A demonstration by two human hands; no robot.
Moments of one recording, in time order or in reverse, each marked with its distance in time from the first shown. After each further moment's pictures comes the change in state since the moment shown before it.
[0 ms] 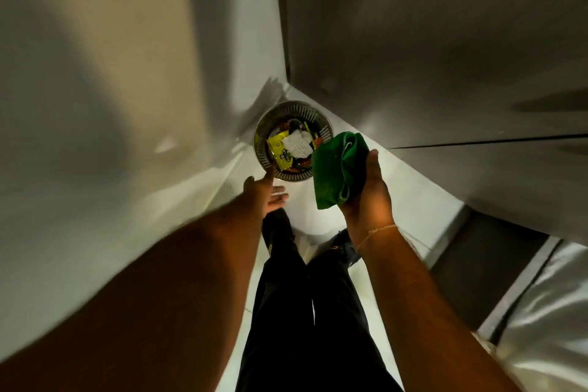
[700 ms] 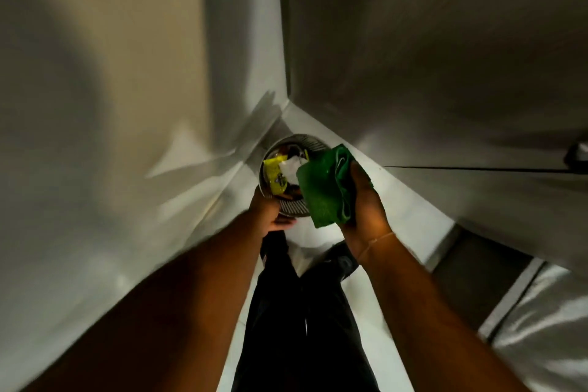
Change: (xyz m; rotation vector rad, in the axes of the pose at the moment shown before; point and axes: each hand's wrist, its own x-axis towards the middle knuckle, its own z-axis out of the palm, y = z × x) left_hand -0.041 0.004 0.017 0.150 -0.118 0.004; right_hand -0.005 -0.025 0.011 -0.152 -0.118 0.079
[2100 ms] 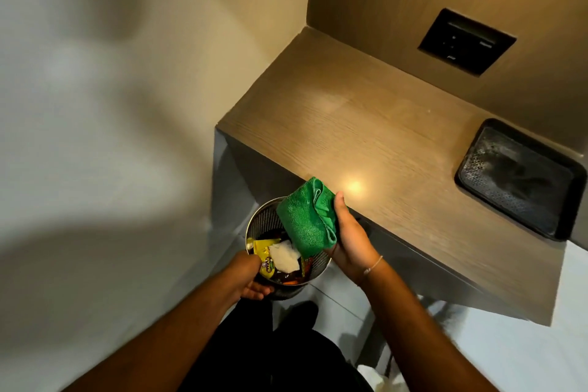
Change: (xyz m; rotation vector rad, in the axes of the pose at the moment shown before) left_hand -0.467 0.055 0.097 0.408 0.113 0.176; right_hand -0.345 -0.271 0.001 -0.029 -0.325 -0.200
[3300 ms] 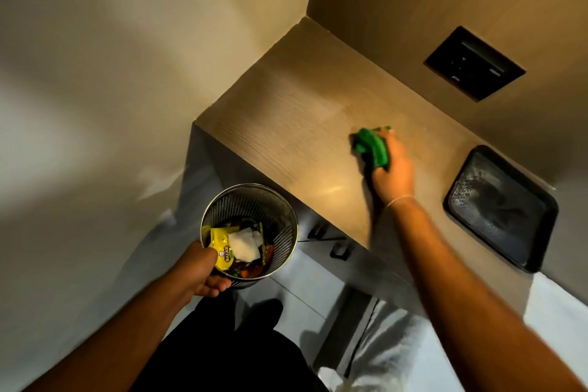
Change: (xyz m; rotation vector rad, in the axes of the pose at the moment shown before) left_hand 0.018 0.032 -0.049 -0.096 0.043 0.023; right_hand 0.084 -0.144 -0.030 -1.203 0.521 -0.595
